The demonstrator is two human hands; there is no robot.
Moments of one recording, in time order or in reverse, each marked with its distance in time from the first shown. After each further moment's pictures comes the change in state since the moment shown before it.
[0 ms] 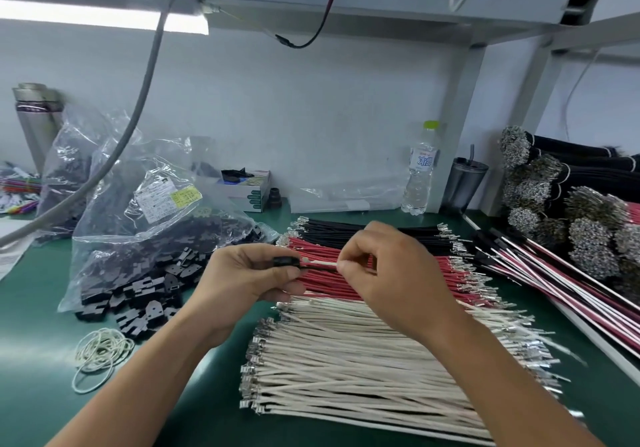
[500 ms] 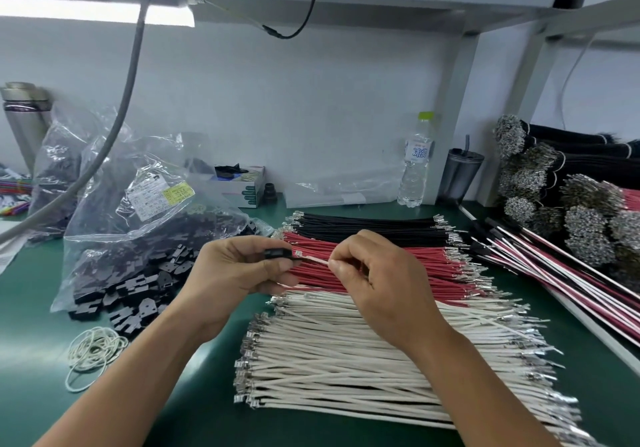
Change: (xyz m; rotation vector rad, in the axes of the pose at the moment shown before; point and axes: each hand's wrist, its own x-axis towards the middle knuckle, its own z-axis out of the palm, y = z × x) left_hand 0.001 0.000 -0.004 -0.001 -0.036 0.053; right_hand -0.015 0.009 0.021 0.079 0.091 -0.064
